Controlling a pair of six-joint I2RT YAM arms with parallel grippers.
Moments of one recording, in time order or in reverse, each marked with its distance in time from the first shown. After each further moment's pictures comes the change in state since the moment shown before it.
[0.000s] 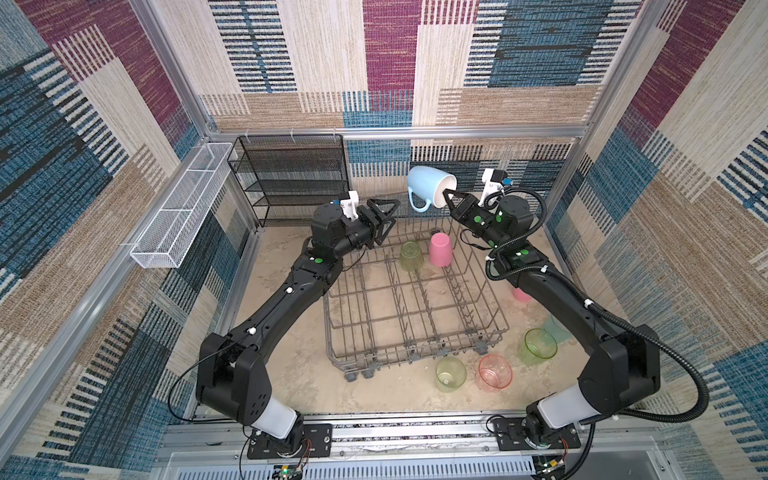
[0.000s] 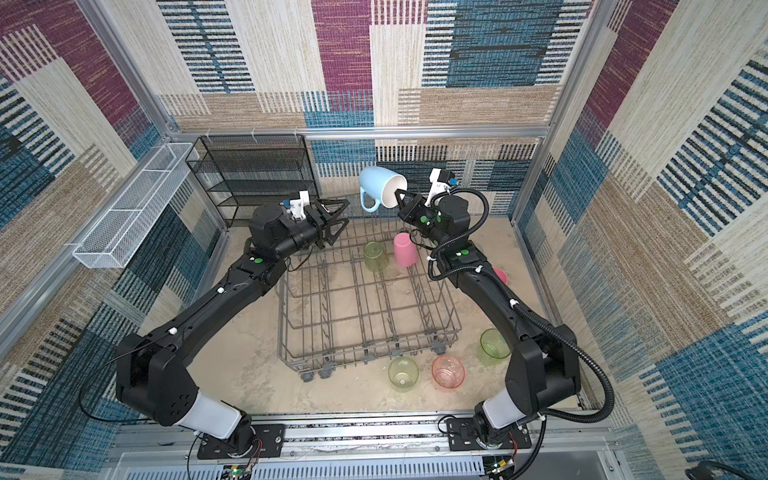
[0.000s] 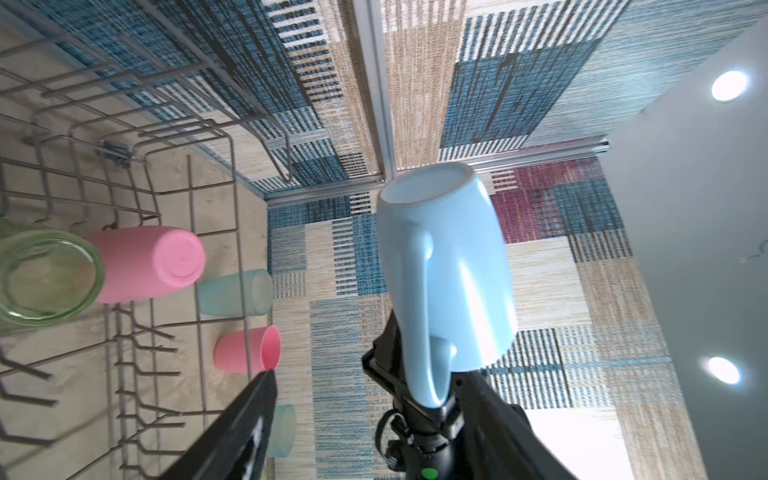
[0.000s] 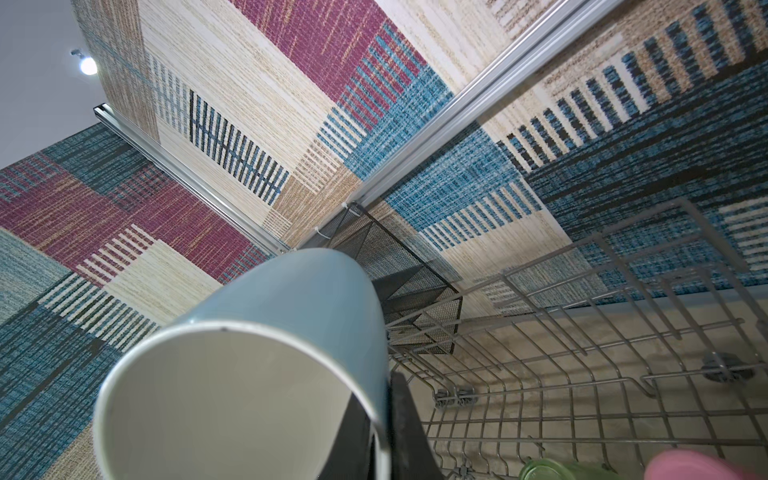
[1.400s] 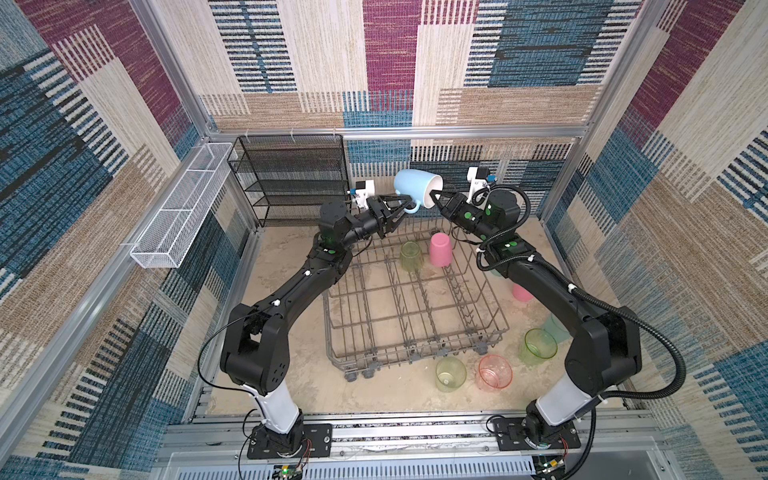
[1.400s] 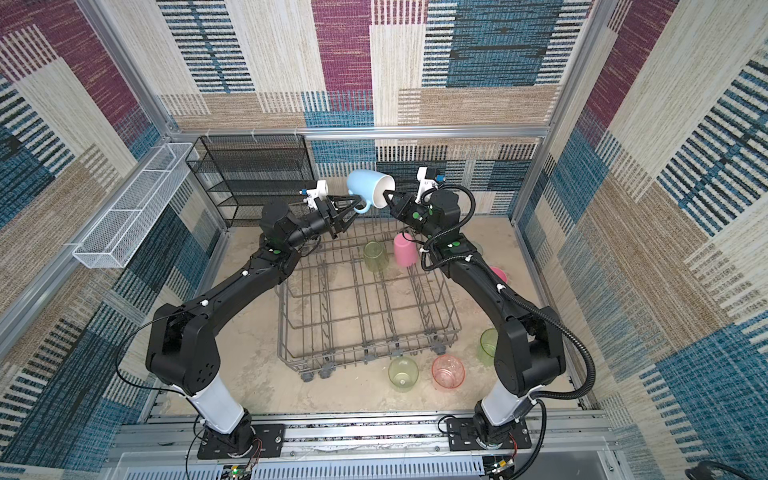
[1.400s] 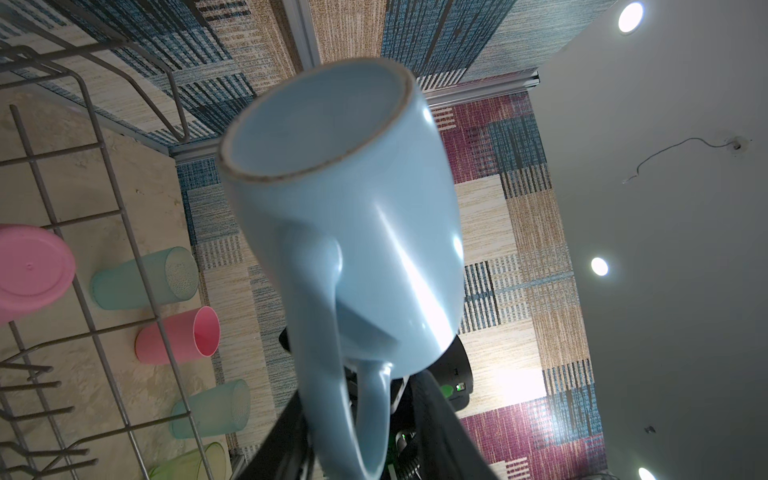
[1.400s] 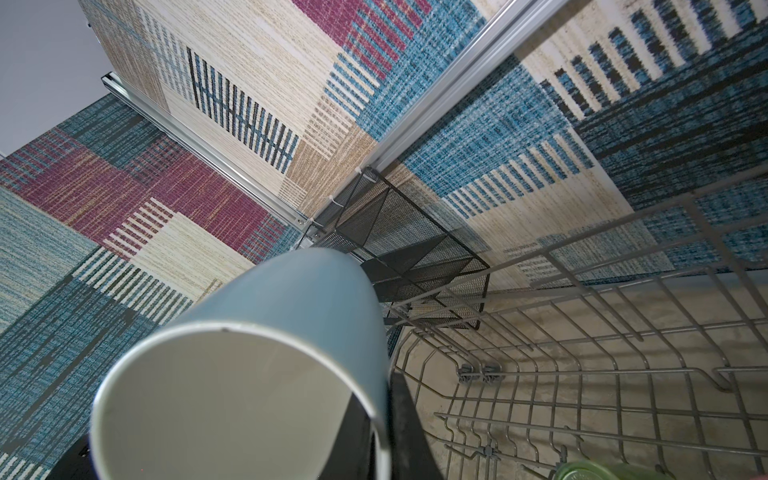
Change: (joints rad) left arm 0.013 0.190 0.078 0.328 0.229 -0.132; right arm 0.002 0.114 0.081 0.008 -0.130 0.035
